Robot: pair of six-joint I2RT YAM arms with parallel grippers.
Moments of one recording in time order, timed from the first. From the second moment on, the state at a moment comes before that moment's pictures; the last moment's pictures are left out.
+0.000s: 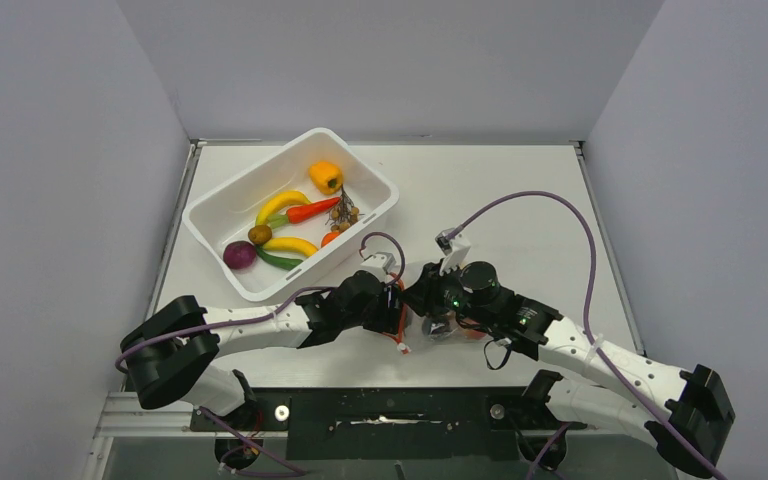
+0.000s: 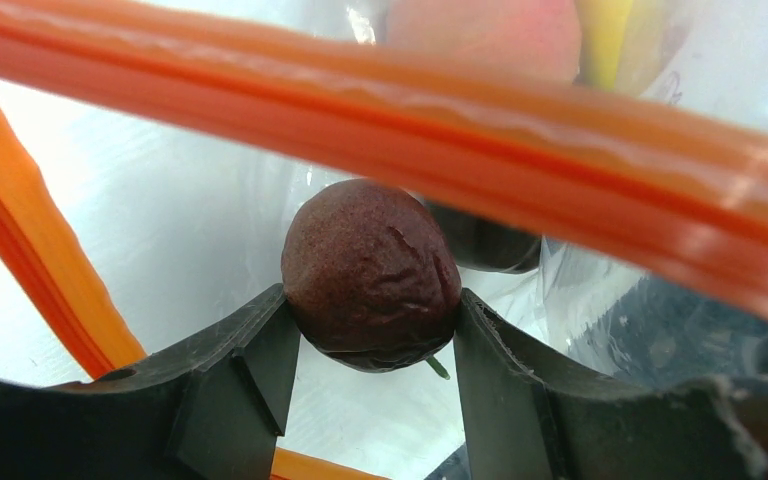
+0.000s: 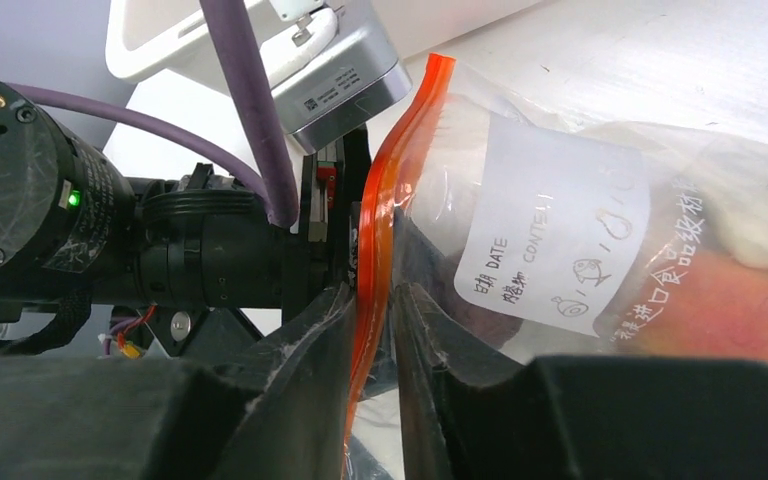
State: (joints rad) left arm -1.02 1.44 0.66 0.12 -0.07 -0.75; right arm 0.88 0.94 0.61 -0.08 -0.02 0.56
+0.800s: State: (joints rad) left arm -1.02 1.43 0.74 0.02 -0.11 -0.72; right arm 0.88 0.95 0.62 -0.17 0.14 0.59
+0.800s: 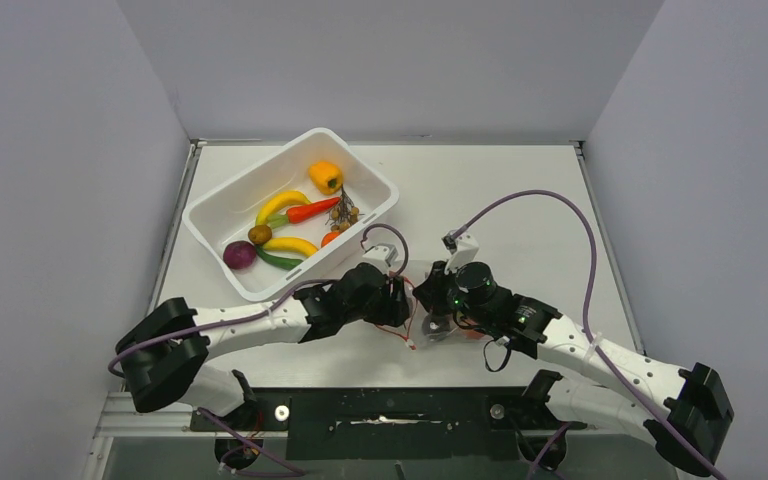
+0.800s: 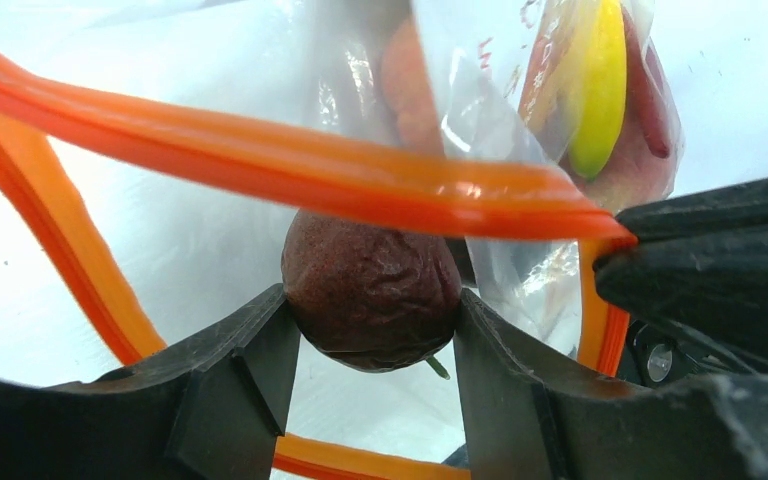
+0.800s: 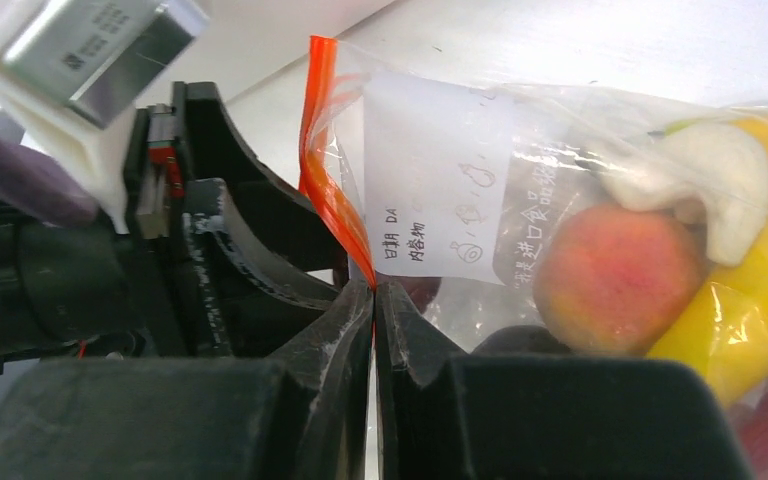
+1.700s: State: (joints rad) left arm -1.02 1.18 0.66 -0.04 -0.18 -0.68; right arm 0.88 0.95 0.62 -0.25 0.22 0.64
